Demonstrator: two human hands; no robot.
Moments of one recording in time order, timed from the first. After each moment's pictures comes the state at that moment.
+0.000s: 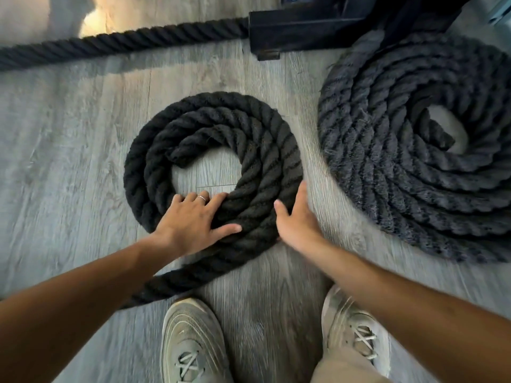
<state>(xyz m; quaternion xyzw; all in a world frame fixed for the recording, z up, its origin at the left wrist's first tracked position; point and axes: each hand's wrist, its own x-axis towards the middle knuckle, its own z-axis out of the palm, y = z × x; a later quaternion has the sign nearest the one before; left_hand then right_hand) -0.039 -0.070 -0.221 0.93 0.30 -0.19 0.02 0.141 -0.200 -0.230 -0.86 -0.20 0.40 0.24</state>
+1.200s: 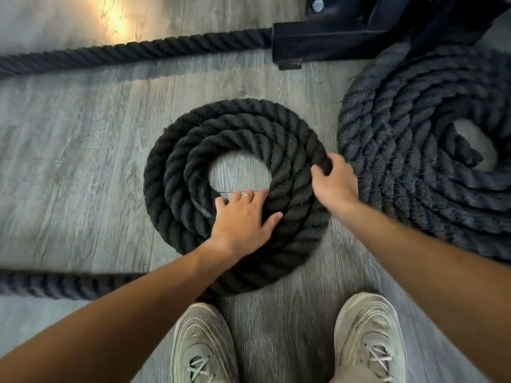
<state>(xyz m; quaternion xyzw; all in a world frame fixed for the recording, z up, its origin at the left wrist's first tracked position) 0.019 -0.102 -0.221 0.91 0.39 -0.10 0.09 0.221 -0.151 -0.225 -0.88 -0.22 0.30 0.30</state>
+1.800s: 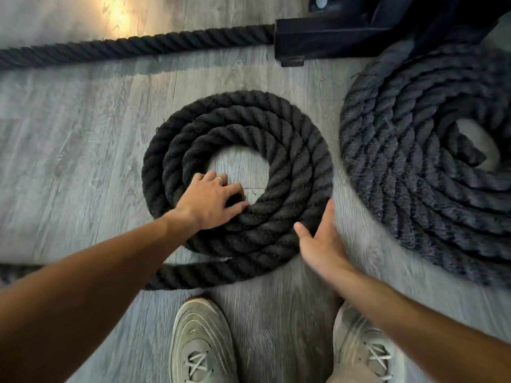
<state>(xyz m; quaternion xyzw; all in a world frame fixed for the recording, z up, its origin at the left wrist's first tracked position) -0.023 -0.029 -0.228 0.94 0.28 -0.18 0.00 0.141 -0.226 -0.231 -0.84 -0.18 0.43 0.30</state>
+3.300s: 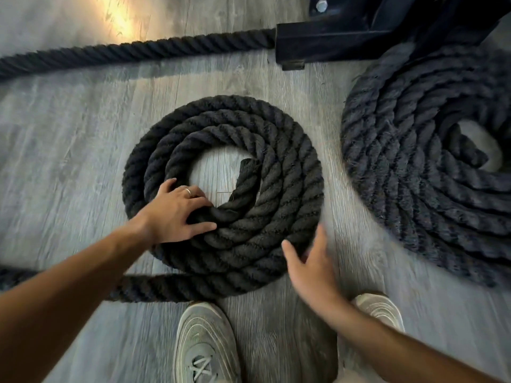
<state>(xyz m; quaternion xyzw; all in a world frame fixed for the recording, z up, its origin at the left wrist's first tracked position) -0.095 -0.002 -0.222 0.95 0.26 -0.16 0.07 0.099 -0.251 -0.231 -0.84 -0.20 0.41 0.29</state>
